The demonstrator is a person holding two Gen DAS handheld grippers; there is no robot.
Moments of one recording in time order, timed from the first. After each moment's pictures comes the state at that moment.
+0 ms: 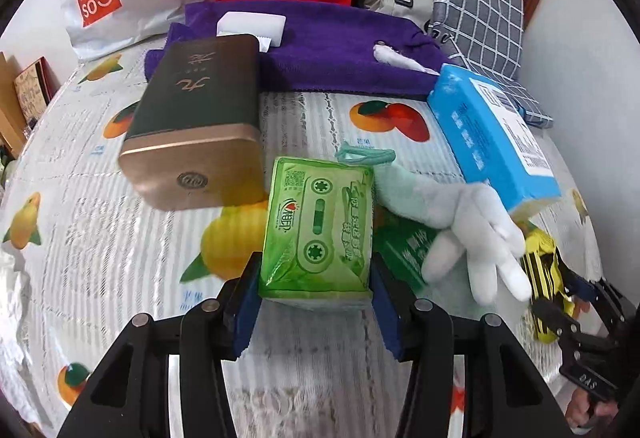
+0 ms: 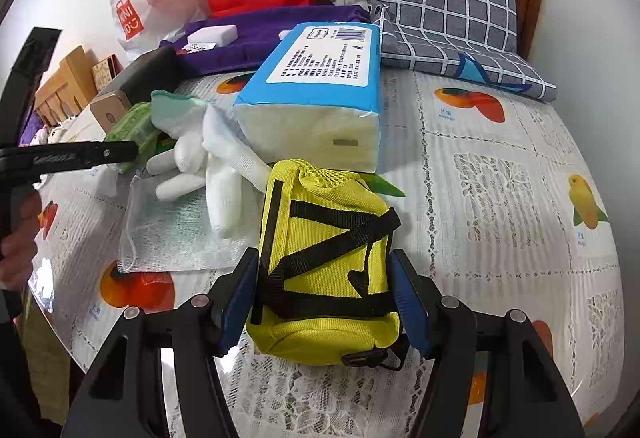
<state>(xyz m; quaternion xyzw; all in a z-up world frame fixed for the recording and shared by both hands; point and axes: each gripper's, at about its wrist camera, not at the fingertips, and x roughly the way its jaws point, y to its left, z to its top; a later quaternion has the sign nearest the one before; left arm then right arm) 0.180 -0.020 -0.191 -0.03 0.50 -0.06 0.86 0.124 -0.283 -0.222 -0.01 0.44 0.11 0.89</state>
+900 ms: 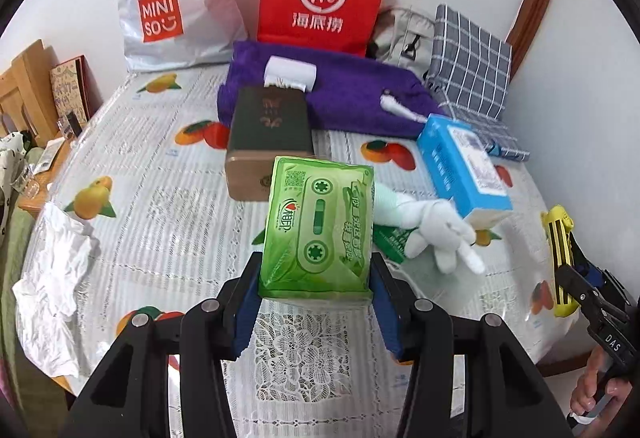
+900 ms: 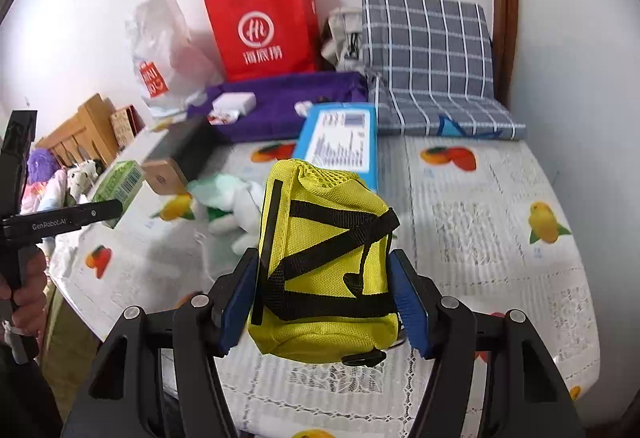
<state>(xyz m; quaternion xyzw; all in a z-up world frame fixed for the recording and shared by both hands) 0.113 0.020 -0.119 -0.07 0.45 -0.04 0.89 0.079 -0.287 -0.140 0.03 0.37 0.11 0.92</state>
